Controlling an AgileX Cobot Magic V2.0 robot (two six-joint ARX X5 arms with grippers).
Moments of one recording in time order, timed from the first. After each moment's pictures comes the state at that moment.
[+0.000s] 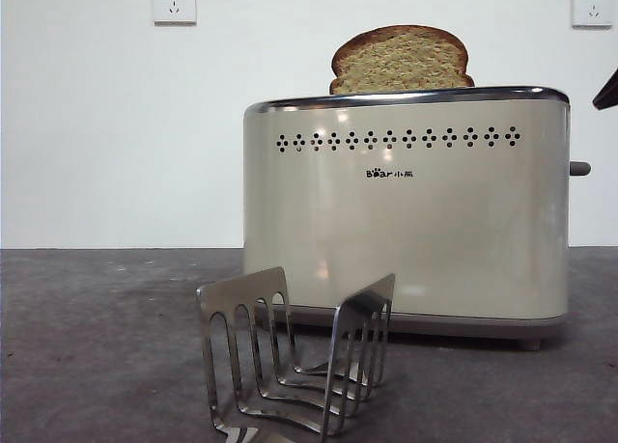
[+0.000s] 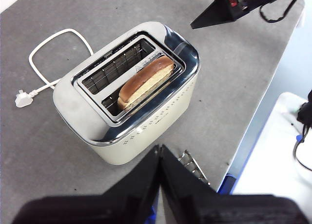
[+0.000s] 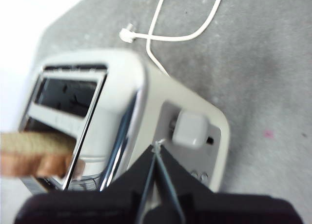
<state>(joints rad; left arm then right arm) -0.84 1.36 1.96 -1.32 0.05 0.06 -0.19 1.12 0.83 -0.47 -0.78 0.25</state>
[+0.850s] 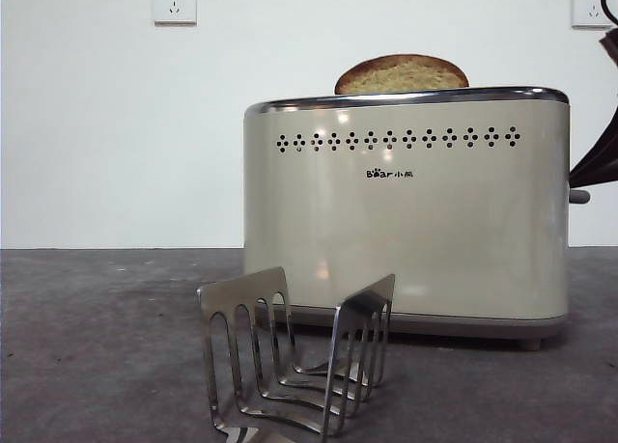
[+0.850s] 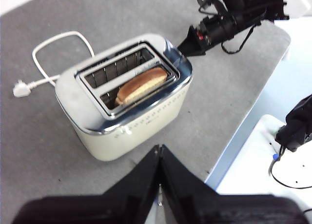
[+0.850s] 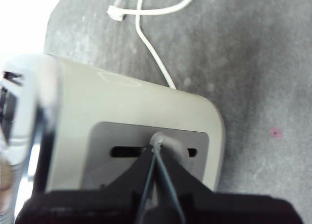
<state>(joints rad) -0.84 1.25 1.92 -1.32 0.06 -0.07 -0.19 1.43 0.84 -0.34 -0.88 0.26</state>
